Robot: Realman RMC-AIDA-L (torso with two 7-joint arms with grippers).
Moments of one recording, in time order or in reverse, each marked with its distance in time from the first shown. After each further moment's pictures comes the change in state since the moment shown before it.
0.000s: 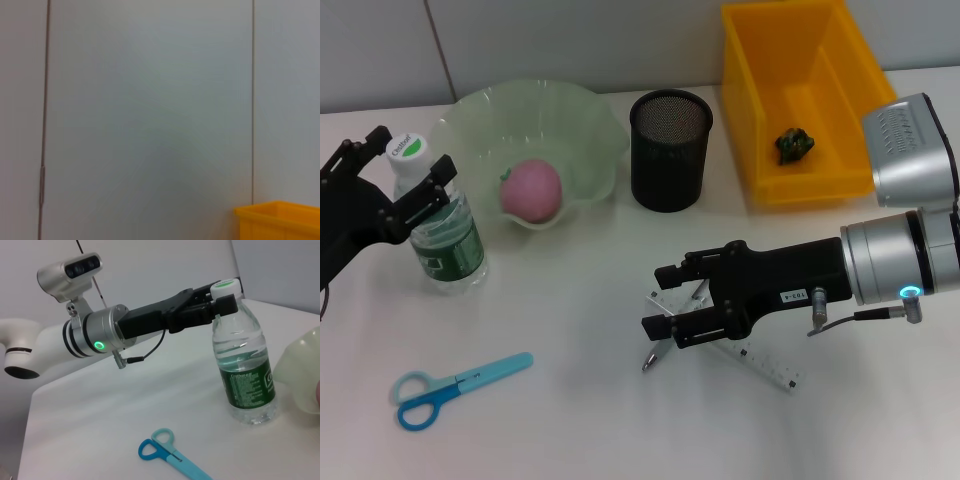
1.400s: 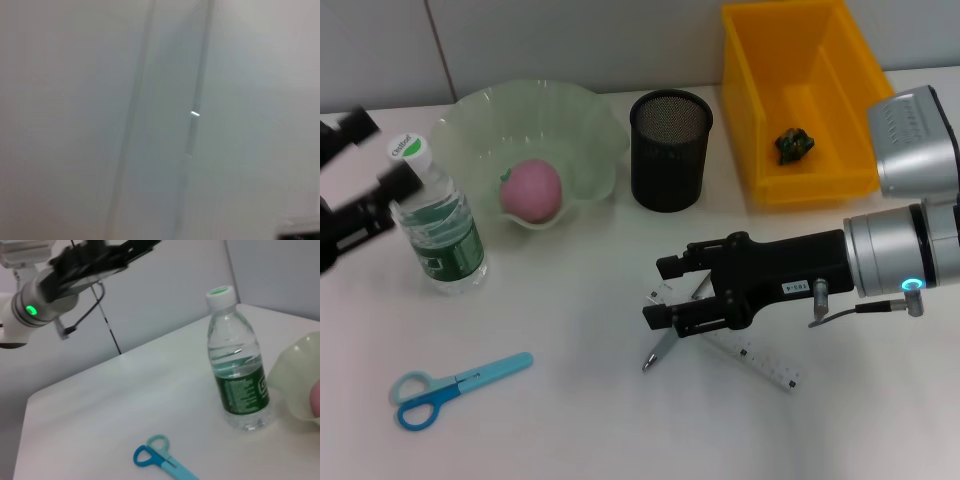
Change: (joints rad) left arm 0.139 0.012 0.150 0.431 0.011 0.414 -0.549; right arm 0.002 0.000 0.020 -0.008 0.000 0.000 0.006
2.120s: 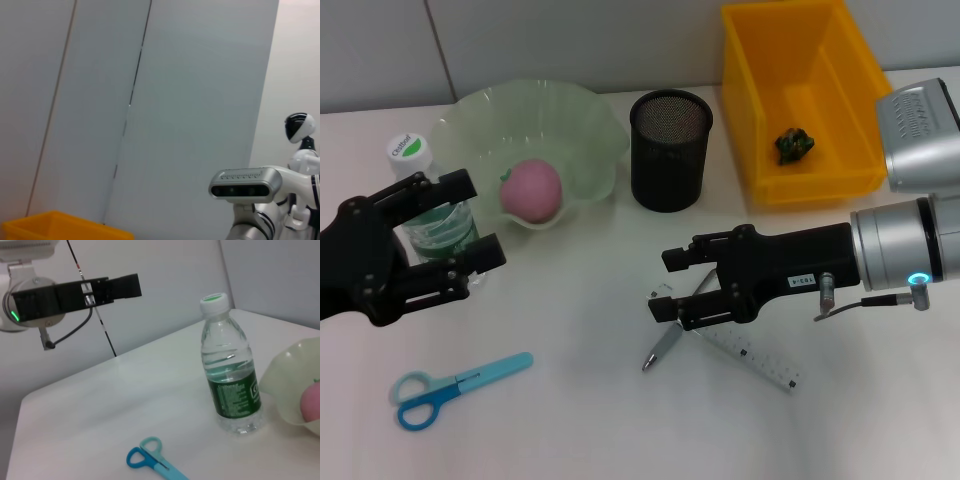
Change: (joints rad) left arm -0.002 -0.005 0.164 0.119 0.058 0.007 -0.140; right arm -0.004 -0.006 0.006 -0.015 -0.001 -0.002 -0.005
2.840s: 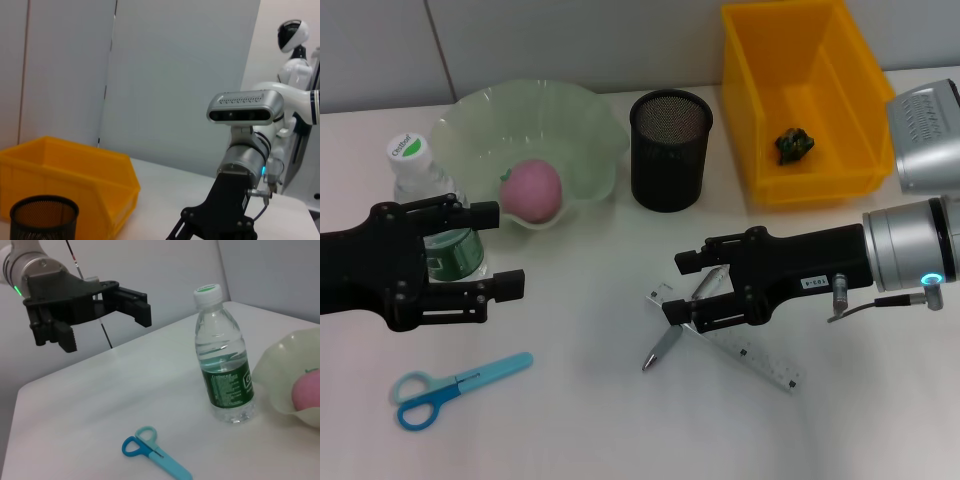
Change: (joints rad) left arm -0.058 0.000 0.012 0.246 0.242 -0.018 -0.178; right arm -0.005 -0.017 0.002 -0.001 -0.013 -0.008 -0.001
